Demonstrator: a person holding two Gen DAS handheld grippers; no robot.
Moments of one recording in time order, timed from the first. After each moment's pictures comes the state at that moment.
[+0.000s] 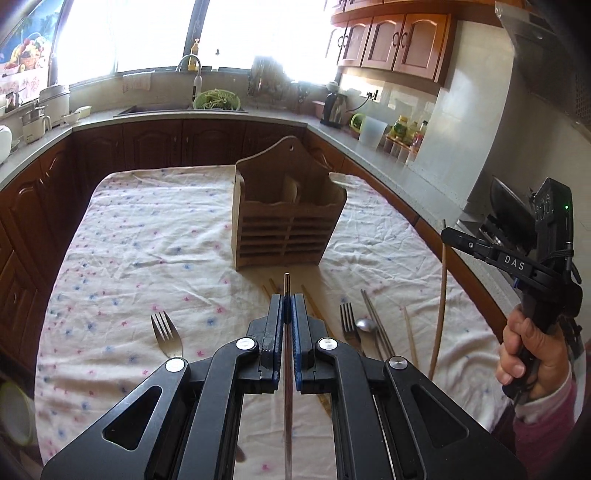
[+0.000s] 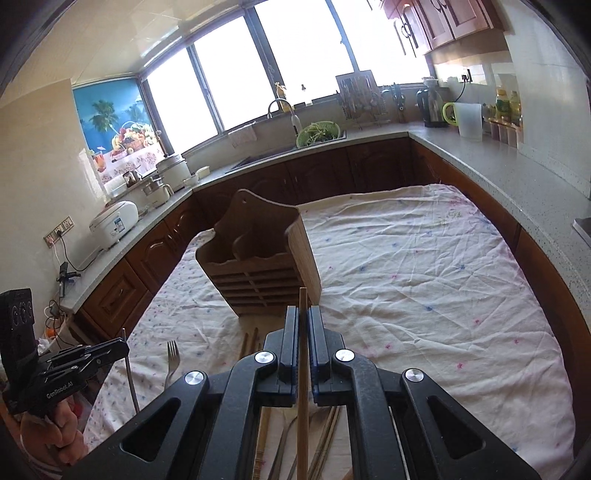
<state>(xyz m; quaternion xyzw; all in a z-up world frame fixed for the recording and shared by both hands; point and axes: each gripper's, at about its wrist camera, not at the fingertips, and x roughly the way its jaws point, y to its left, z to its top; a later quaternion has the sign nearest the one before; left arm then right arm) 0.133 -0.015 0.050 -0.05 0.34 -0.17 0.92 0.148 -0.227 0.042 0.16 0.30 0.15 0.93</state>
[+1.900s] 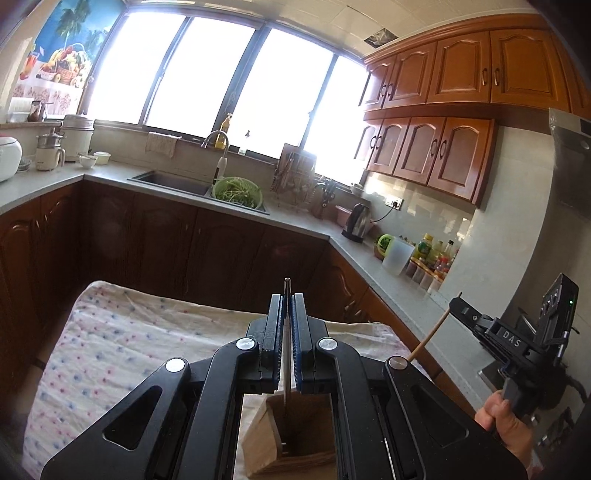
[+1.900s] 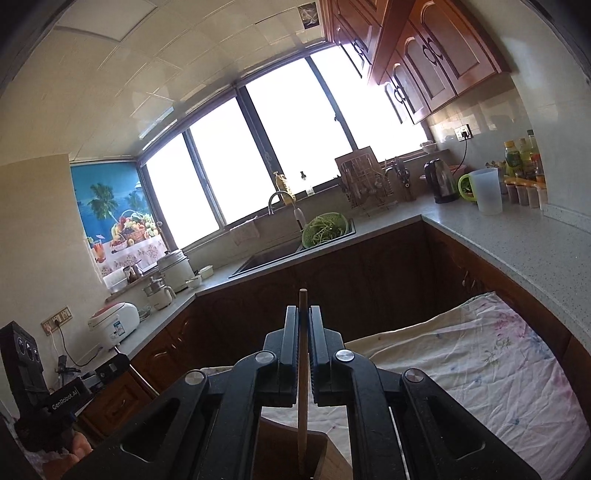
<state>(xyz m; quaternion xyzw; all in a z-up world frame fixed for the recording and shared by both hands) 0.317 0.019 0.107 -0.15 0.18 -0.13 0.96 0.306 -0.224 0.102 0.23 0.14 0.13 0.95</state>
